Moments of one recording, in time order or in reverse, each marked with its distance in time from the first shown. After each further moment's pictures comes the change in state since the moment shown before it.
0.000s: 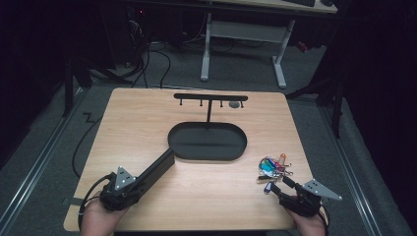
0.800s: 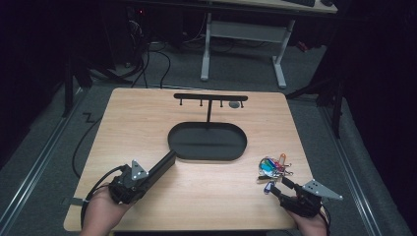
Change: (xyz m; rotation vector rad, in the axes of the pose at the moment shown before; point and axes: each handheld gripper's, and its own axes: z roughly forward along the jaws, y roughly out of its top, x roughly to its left) left arm -0.007 0.039 0.002 0.222 -0.011 0.107; right arm -0.004 -0.001 -0.003 0.008 0.047 -0.011
